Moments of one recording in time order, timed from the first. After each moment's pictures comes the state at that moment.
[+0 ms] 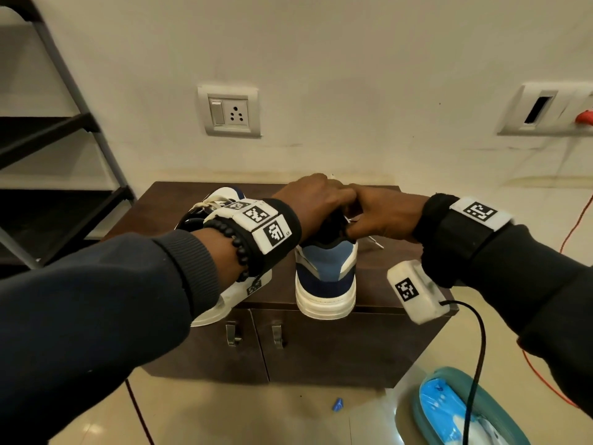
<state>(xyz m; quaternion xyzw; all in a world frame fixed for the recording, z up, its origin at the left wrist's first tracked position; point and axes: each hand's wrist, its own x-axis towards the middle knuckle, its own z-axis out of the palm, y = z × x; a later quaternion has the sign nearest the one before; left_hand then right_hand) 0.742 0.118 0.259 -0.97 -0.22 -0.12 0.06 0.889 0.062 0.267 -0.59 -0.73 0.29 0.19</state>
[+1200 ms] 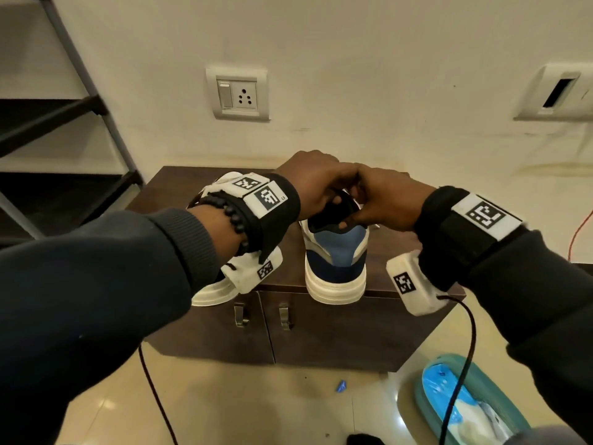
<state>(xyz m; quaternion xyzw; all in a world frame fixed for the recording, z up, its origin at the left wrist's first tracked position) 0.728 0.112 0.275 -0.95 -0.28 -0.13 -0.03 0.877 0.059 0.263 -0.64 -0.74 0.14 0.14</state>
